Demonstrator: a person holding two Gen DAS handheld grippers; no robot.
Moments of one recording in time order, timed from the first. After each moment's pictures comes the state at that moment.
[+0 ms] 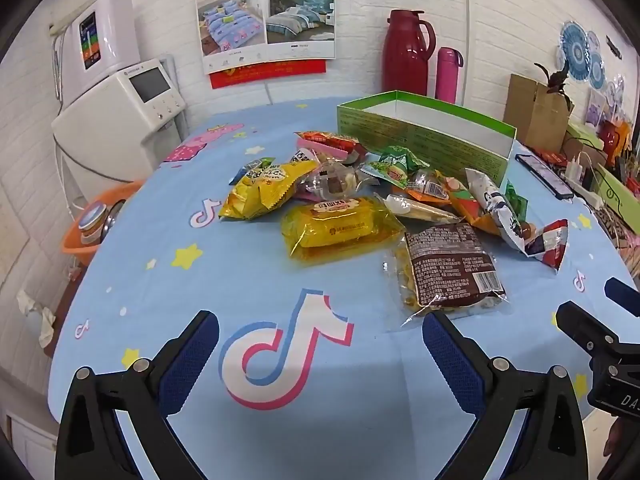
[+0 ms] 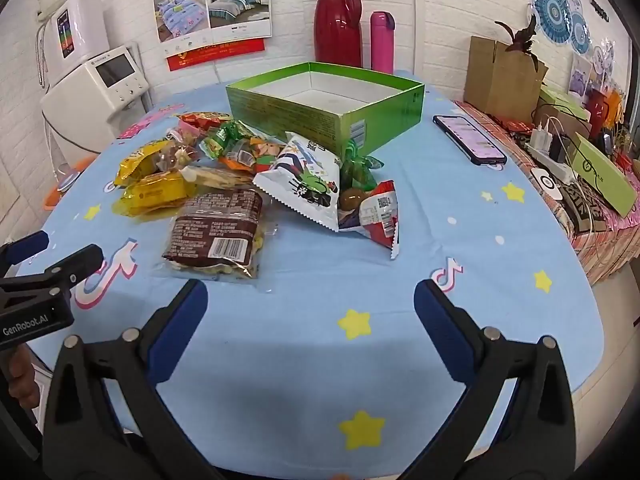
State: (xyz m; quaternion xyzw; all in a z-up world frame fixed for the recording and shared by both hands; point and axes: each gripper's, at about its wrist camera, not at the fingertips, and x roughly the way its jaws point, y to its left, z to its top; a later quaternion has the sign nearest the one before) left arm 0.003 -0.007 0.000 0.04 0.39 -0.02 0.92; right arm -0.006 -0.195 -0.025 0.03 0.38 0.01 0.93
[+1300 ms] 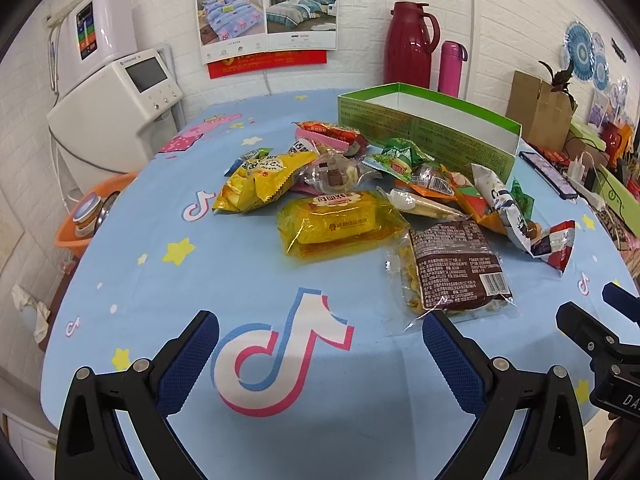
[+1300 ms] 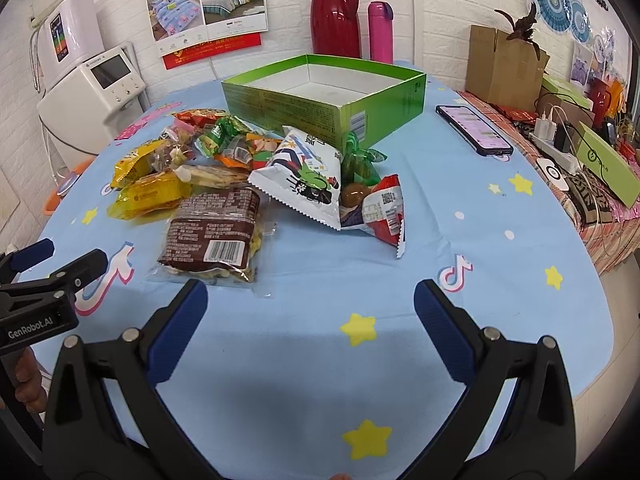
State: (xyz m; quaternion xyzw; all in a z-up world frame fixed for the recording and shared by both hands) left arm 0.014 -0.003 -0.010 0.03 0.40 -0.02 0.92; right arm 0.003 -0.197 -0.029 0.05 0.39 0.01 0.92
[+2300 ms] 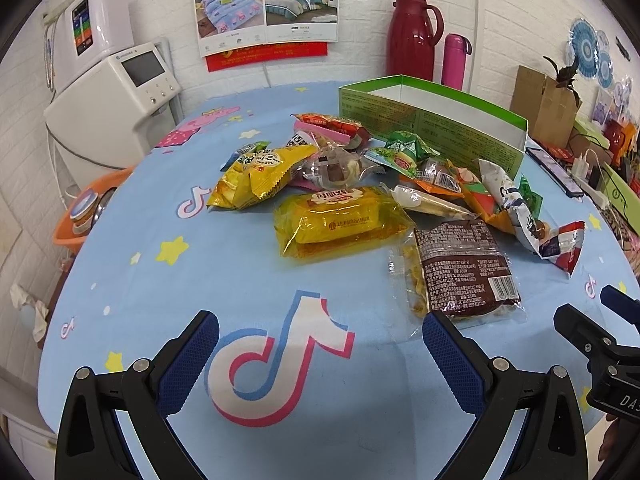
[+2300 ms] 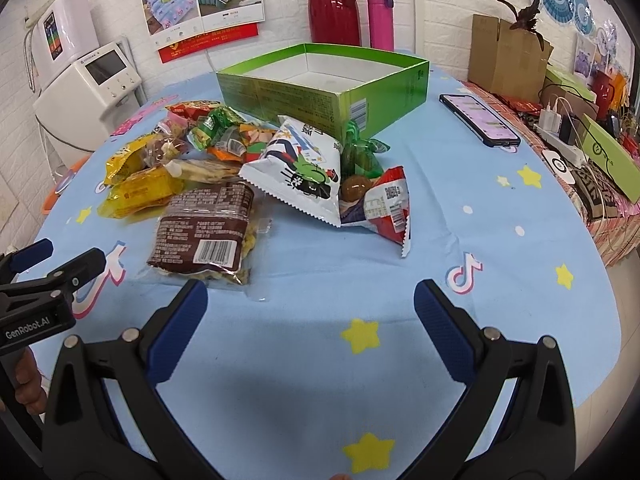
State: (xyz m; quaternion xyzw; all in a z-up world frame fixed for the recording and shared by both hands) left arm 0.026 -0.003 -0.015 0.03 0.42 -0.02 0.91; right arm 0.015 -0.201 -0.036 0.06 0.40 0.01 0.91
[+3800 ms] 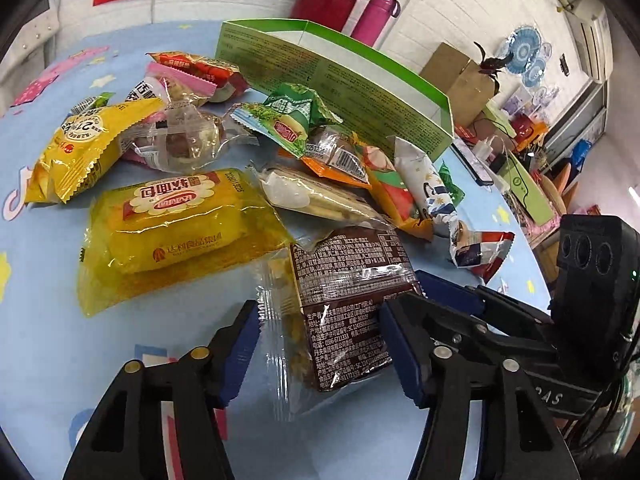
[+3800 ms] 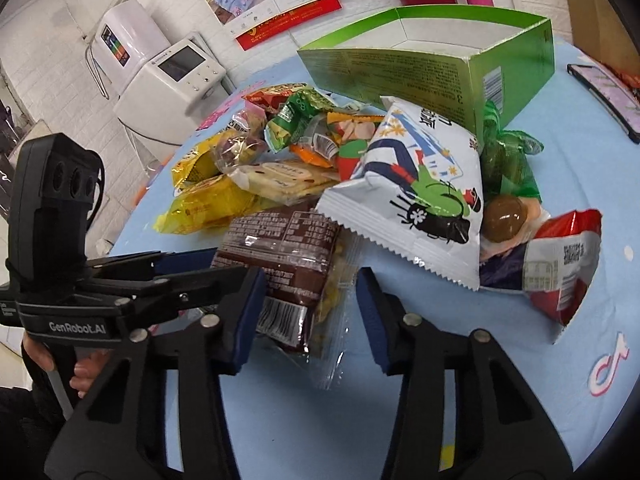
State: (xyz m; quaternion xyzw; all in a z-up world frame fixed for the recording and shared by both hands) left arm 0.112 -0.033 -0.051 -0.08 0.50 -0.26 0.82; right arm 0.085 -0.201 -0.068 0.18 0.42 0.23 0.86
